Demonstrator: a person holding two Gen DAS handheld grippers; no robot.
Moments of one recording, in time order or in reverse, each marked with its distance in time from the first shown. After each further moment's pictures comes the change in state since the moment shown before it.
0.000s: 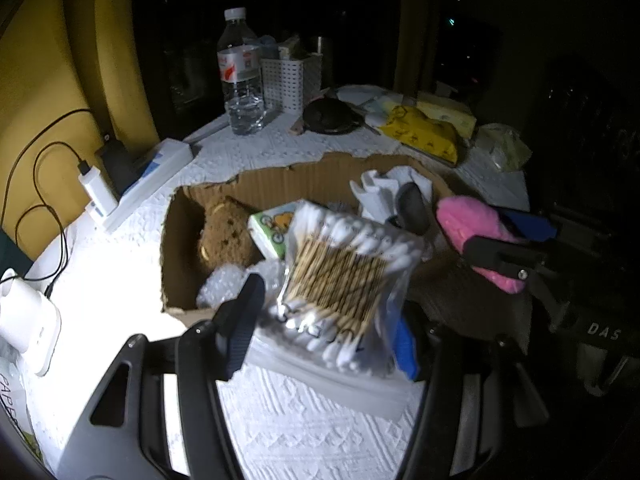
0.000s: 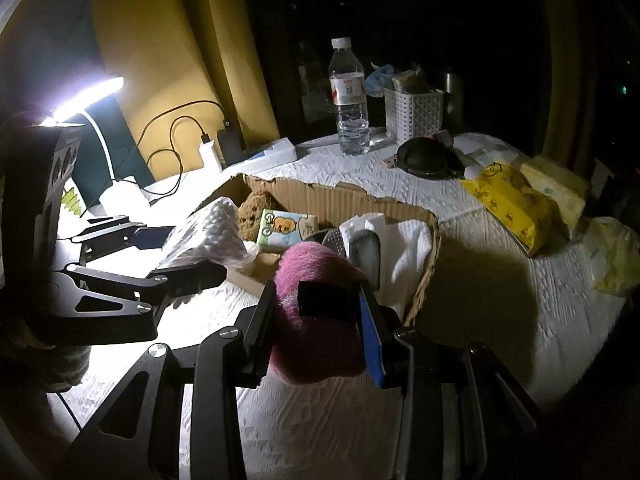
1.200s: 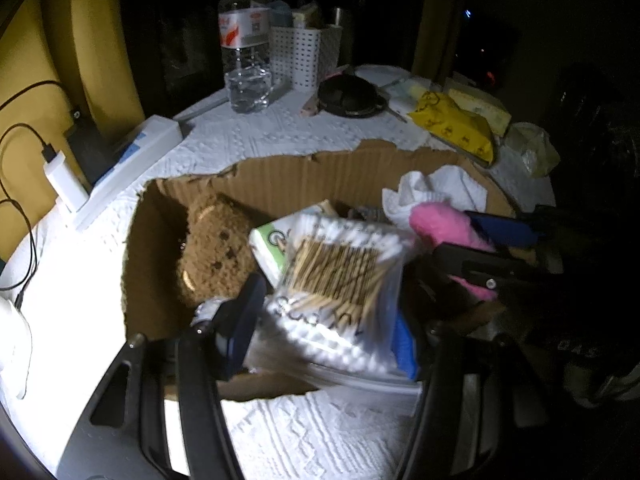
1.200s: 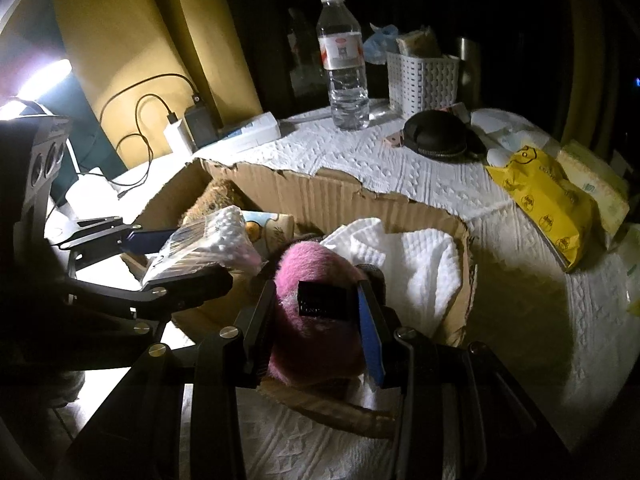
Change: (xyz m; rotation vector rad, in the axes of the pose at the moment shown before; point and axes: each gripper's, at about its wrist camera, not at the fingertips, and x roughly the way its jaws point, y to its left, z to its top) left arm 0.069 0.019 0.018 -0.047 0.065 -0.010; right arm 0.083 -0.026 0.018 0.004 0.096 0.008
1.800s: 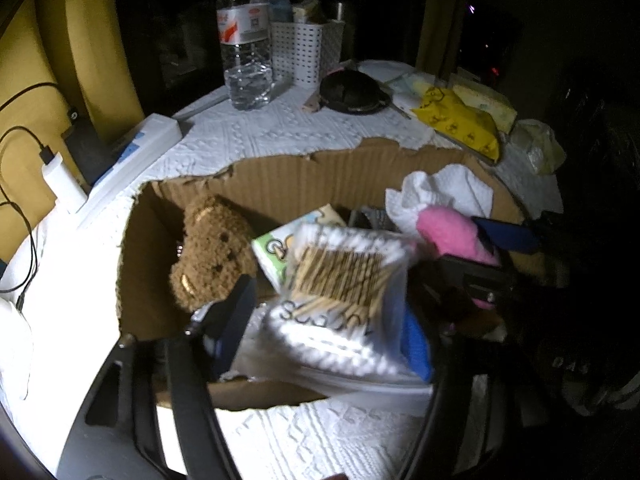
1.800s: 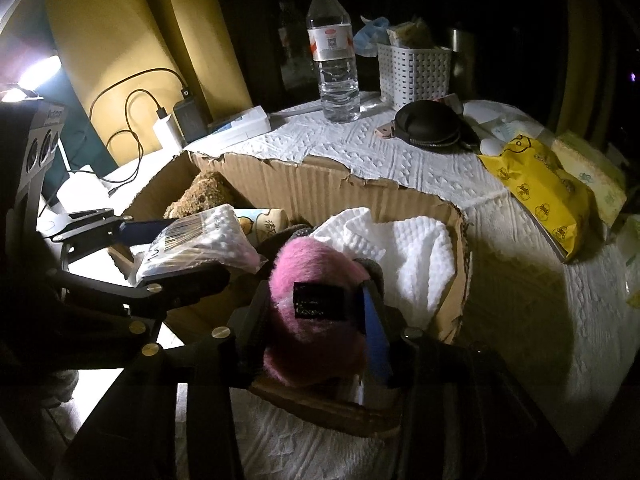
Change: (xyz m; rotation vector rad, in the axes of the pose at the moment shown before) left arm 0.003 -0.003 0.003 -0.008 0.010 0.018; right arm 0.004 -0.002 -0.006 0.012 0.010 -0.025
